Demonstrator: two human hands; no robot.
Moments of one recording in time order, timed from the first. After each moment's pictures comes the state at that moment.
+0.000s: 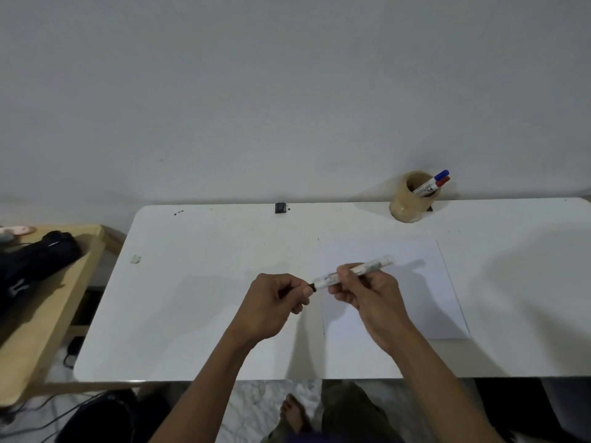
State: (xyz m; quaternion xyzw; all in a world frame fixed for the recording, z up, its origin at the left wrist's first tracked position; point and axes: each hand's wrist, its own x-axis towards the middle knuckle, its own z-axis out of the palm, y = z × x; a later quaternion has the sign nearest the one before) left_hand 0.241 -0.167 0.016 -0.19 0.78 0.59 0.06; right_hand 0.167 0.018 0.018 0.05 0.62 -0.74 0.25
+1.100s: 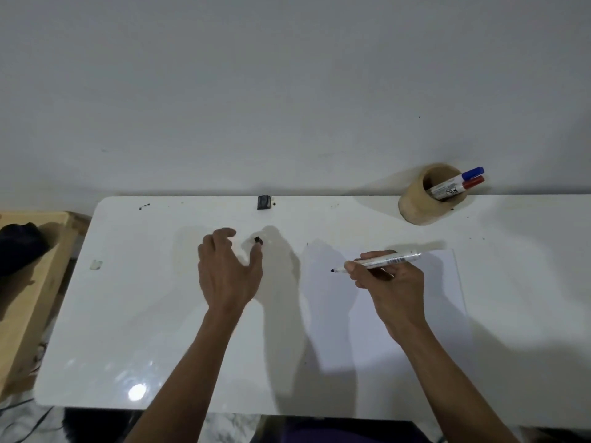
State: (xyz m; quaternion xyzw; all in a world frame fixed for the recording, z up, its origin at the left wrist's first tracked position) left_hand 0.141 -0.198 -0.043 -0.41 0.87 0.26 -0.09; right_hand 0.068 0.034 -0.037 0.11 0.68 -0.70 0.18
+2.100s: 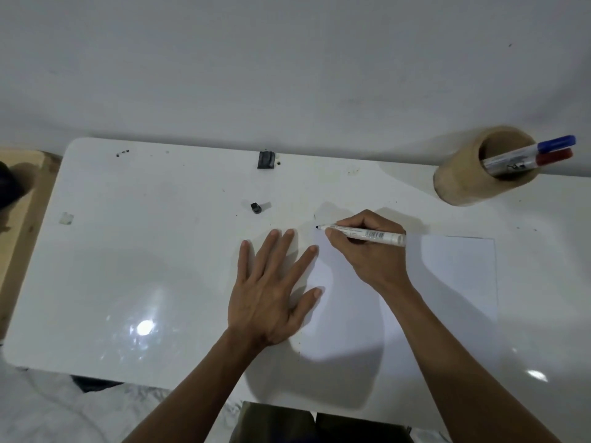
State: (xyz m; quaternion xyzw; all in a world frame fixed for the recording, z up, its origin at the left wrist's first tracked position) left_hand 0.184 -0.141 -0.110 -0.10 0.99 0.08 0.03; right_hand 0.032 -0.004 -0.093 -0.09 0.78 -0.60 0.18
